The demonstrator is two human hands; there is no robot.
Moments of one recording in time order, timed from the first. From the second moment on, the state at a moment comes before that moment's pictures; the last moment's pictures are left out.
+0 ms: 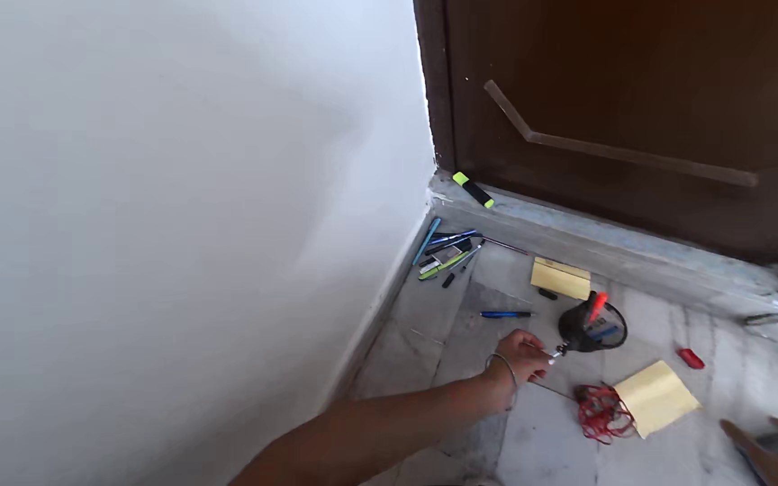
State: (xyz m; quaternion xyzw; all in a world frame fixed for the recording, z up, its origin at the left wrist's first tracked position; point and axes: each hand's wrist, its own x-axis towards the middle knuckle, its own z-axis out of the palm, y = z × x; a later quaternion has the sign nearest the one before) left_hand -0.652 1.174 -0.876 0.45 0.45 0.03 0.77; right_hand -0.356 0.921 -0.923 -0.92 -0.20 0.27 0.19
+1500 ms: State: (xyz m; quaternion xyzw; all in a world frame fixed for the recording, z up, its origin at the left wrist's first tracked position) left_hand -0.630 1.279 -0.966 0.88 0.32 -0.15 0.32; right_hand -0.469 1.018 -0.854 -0.74 -0.22 0.56 0.28
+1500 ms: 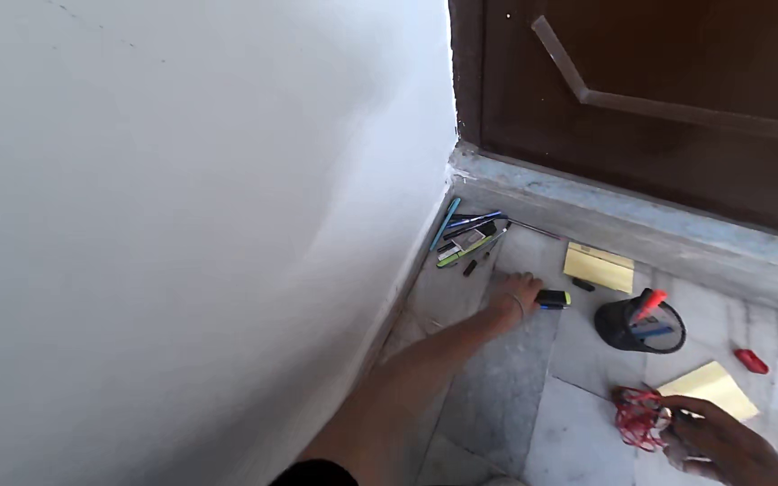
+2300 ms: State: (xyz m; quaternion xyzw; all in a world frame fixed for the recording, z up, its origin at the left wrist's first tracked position) left_hand -0.694 1.337 -0.908 0.67 0.47 0.31 0.49; right_hand -0.474 1.012 -0.848 -0.73 -0.20 0.57 0.32
